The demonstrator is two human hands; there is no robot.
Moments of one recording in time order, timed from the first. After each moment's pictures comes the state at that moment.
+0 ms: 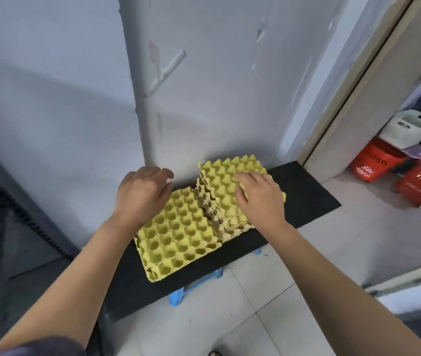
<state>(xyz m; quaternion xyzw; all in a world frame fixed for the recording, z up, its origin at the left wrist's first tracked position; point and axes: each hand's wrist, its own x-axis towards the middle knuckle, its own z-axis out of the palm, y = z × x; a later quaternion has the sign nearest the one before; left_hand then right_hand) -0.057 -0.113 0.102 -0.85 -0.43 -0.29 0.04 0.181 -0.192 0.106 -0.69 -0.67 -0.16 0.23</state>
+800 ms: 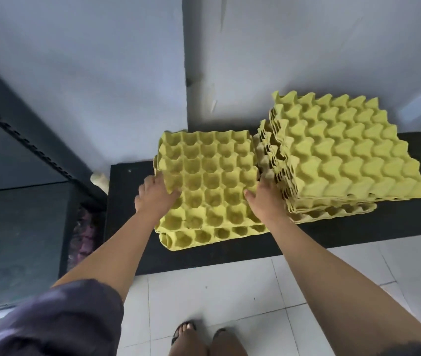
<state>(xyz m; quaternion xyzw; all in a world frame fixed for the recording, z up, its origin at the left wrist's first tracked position) -0.059 -0.034 -0.232 -0.56 -0.78 -0.02 -0.29 0.188 -0.038 -0.236 -0.78 -0.58 0.25 0.03</state>
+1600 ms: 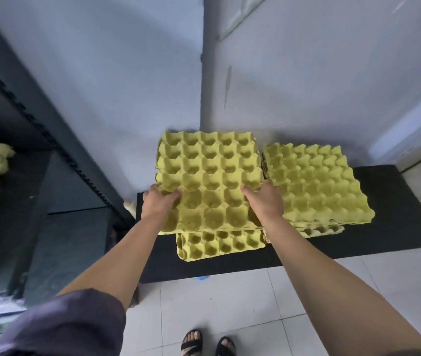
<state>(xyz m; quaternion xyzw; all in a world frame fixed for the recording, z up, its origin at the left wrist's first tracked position) -0.088 -0.054 -0.070 -0.37 -0.79 -0.25 -0.42 0.147 -0.048 -0.055 -0.83 -0.46 0.29 0.16</state>
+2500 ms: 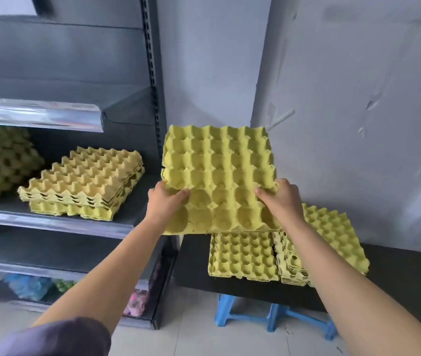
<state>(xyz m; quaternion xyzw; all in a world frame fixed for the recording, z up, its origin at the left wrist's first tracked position) -0.113 -0.316 0.168 -0.39 -0.73 -0.47 -0.31 0.133 -0.235 0.169 -0.65 -0.65 0.22 0.32</state>
